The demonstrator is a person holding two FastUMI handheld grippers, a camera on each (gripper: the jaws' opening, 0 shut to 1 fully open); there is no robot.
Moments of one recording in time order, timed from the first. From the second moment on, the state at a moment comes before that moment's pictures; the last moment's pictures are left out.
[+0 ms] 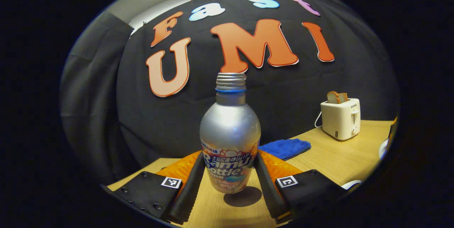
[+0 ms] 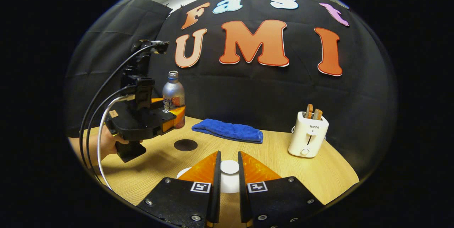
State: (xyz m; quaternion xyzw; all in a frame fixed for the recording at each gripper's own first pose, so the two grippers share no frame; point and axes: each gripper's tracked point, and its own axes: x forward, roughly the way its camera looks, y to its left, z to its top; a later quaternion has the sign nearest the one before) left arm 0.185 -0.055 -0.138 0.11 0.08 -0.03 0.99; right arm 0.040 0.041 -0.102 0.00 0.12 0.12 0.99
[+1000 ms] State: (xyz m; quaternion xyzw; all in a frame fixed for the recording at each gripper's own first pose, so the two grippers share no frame) left arm 0.208 -0.048 -0.238 -0.01 0.18 -0.05 0.98; right arm 0.047 0.085 -0.129 0.01 0.14 0.16 0.98
